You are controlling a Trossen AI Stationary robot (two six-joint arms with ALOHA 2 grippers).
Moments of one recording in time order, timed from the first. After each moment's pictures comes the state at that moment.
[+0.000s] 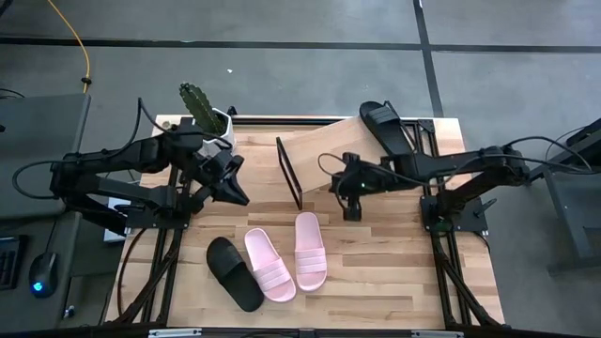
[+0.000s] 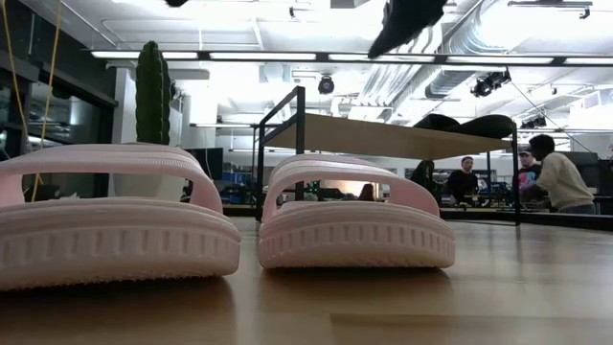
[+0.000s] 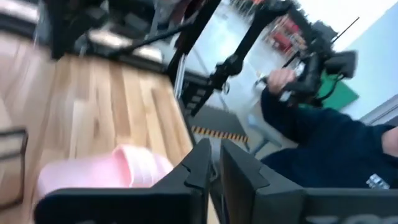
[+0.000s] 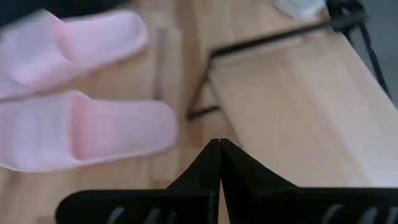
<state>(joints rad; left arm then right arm) 0.24 0.91 0.99 -0.43 0.66 -0.34 0.09 1.40 1.26 -0.69 0.18 -0.05</state>
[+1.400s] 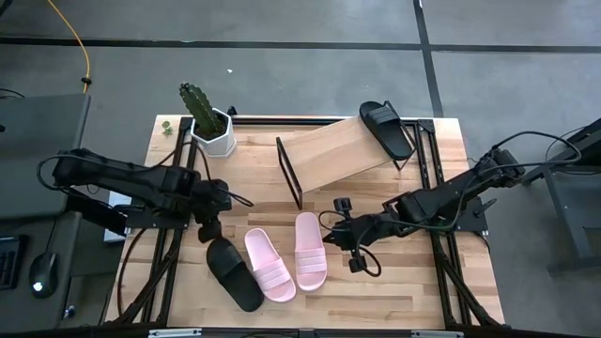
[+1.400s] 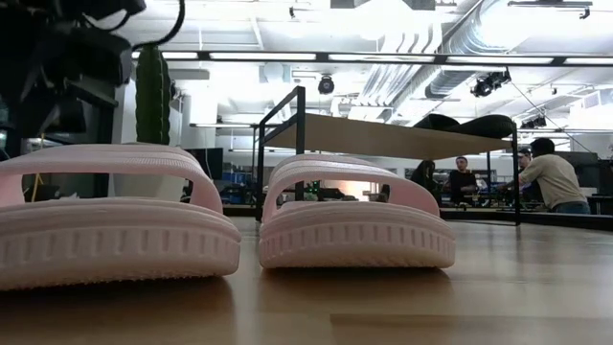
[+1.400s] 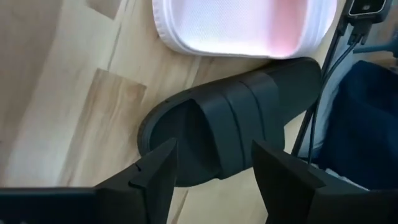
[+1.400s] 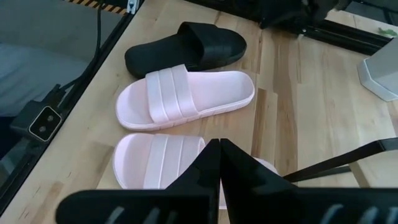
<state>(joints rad) 0.02 0.91 0.59 -0.83 0.44 -0.63 0.43 1.47 1.26 -0.47 0.24 0.00</state>
